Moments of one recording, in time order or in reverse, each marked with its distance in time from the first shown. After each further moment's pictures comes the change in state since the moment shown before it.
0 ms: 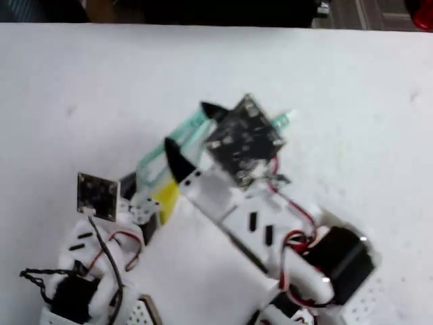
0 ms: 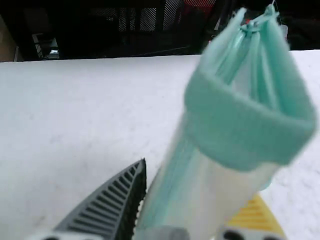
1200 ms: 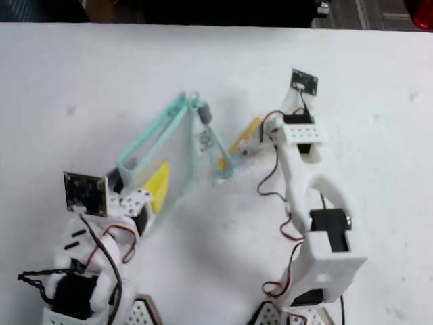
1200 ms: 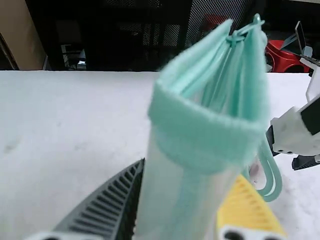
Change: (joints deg) left arm -6.0 0.2 1.6 -4.7 0.0; right arm 38.1 59.3 14.5 -22.0 -28.7
